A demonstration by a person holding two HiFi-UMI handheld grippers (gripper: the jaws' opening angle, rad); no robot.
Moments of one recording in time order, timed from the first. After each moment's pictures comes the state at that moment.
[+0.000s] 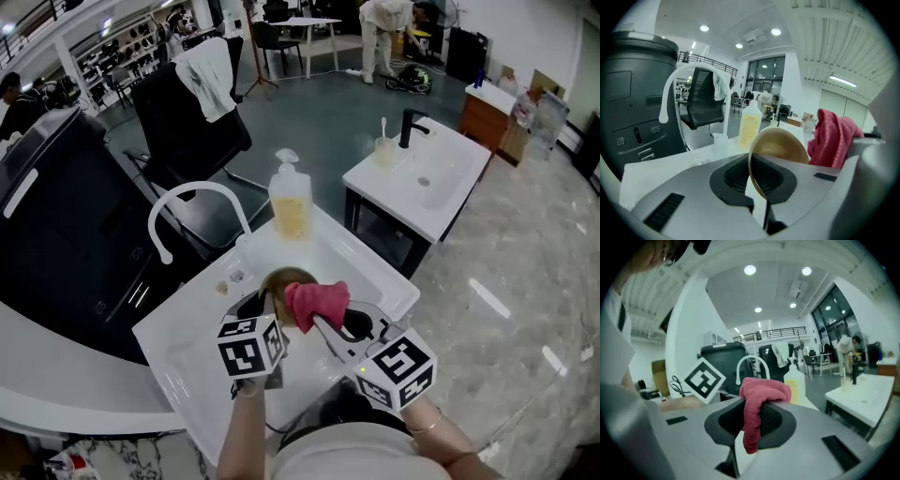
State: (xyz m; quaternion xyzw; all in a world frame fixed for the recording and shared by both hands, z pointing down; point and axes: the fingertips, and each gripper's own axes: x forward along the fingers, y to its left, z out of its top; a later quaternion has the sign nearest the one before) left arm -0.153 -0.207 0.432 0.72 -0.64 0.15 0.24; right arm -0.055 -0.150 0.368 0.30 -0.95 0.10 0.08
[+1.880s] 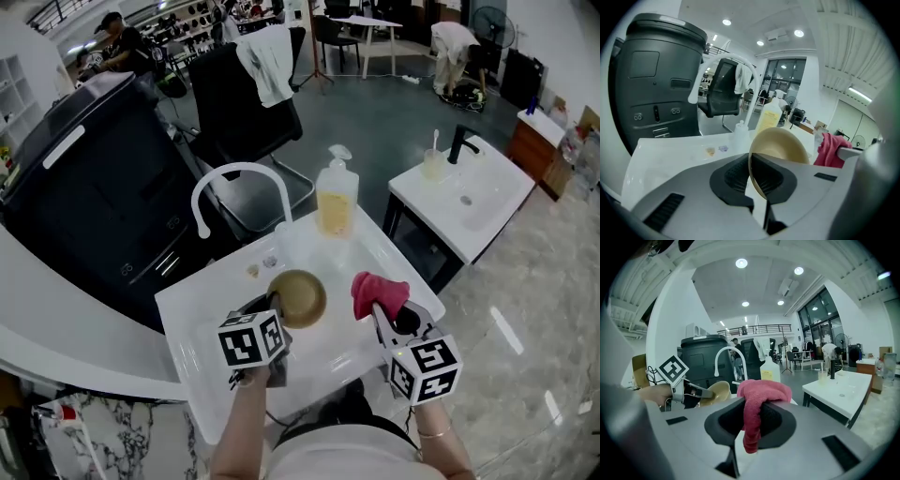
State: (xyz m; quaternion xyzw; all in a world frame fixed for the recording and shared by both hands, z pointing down) left arm -0.202 -0.176 0.456 0.65 -0.68 0.11 0.31; right arm -0.002 -0.187 0.407 0.39 -0.90 0.12 0.12
